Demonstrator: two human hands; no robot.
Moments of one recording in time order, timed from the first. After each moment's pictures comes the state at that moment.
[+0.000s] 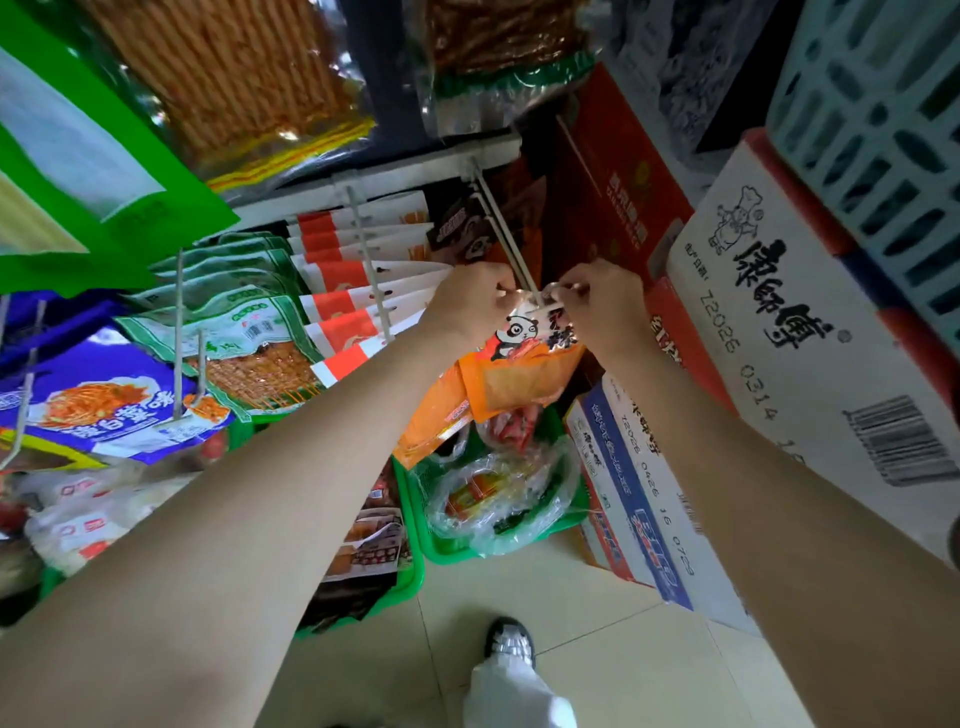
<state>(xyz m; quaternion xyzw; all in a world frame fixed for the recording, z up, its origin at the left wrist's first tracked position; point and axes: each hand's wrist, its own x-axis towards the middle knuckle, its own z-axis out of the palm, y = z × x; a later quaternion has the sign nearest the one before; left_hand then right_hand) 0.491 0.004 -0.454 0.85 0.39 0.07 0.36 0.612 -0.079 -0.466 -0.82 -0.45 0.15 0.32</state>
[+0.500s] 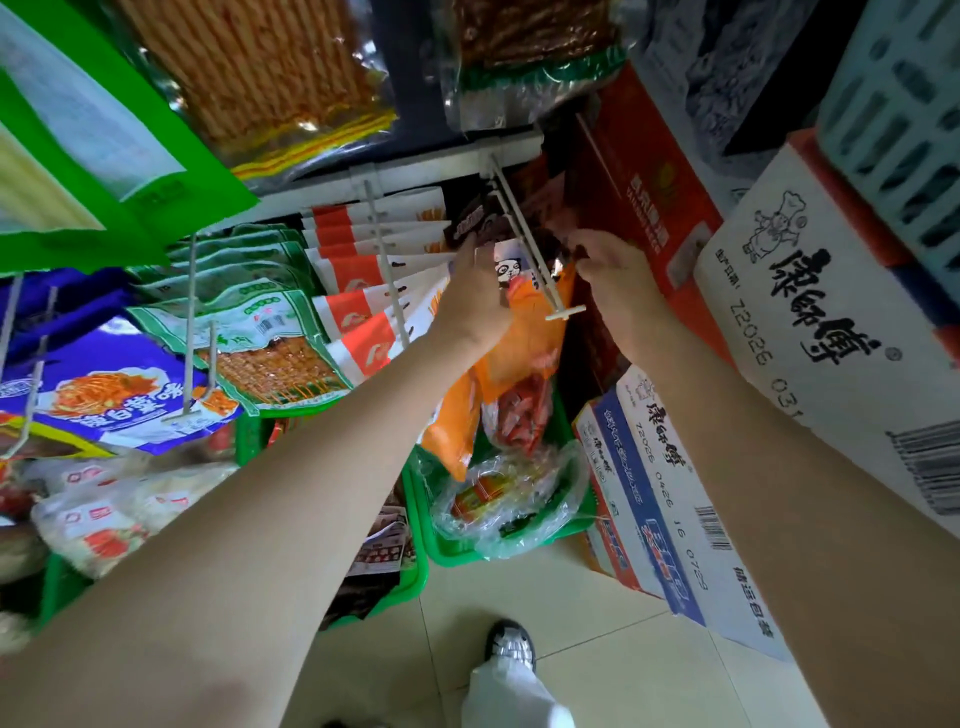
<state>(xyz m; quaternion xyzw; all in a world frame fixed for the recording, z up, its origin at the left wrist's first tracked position) 0.489 0.009 -0.464 0.83 0.44 0.11 0.32 0.616 -0.056 -0.462 -0.74 -0.31 0.34 0.48</state>
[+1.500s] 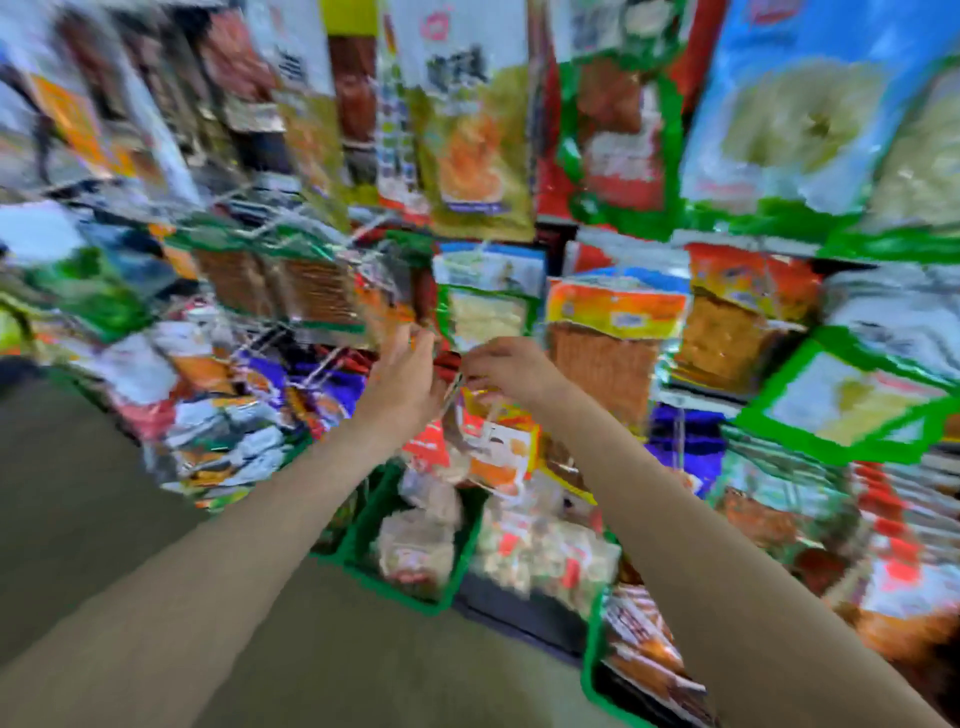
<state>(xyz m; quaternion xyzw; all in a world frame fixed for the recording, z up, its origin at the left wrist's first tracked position) -0.230 -0.026 -0.191 0.71 0.67 0.23 0.04 -0.093 0.008 -0.181 -0.48 -0.57 0.59 0.31</state>
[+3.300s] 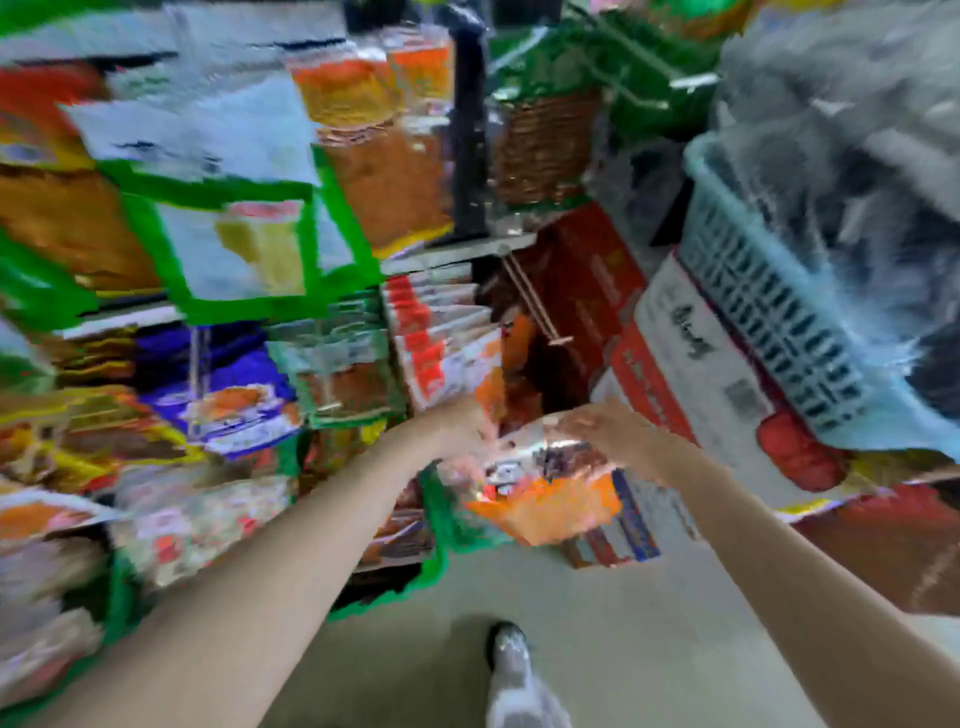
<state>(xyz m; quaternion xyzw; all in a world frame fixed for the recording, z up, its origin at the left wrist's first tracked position) 0.347 -0.078 -0.357 0.82 0.34 -0.22 0.40 0.488 -0.200 -0.329 -0.80 -0.33 0.48 0.16</state>
